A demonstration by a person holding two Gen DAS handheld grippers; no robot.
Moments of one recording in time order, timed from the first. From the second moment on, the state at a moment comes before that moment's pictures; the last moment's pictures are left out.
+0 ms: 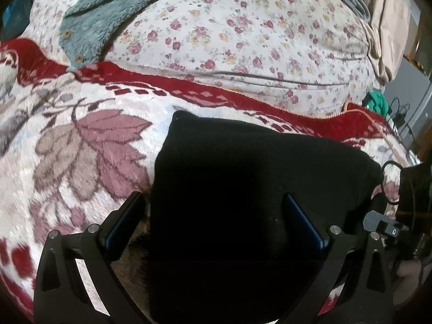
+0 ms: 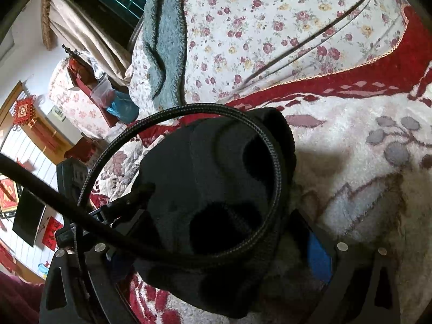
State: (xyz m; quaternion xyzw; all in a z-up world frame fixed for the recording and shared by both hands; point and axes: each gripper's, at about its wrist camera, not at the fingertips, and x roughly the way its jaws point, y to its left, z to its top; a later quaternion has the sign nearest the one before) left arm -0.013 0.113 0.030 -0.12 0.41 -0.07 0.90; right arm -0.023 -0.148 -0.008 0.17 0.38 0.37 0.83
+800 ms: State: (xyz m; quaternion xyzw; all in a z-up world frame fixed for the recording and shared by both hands) left arm -0.012 0.110 0.030 -0.10 0.41 -0.07 0.90; right arm -0.013 -0.149 -0.011 0.19 0.41 0.38 0.81
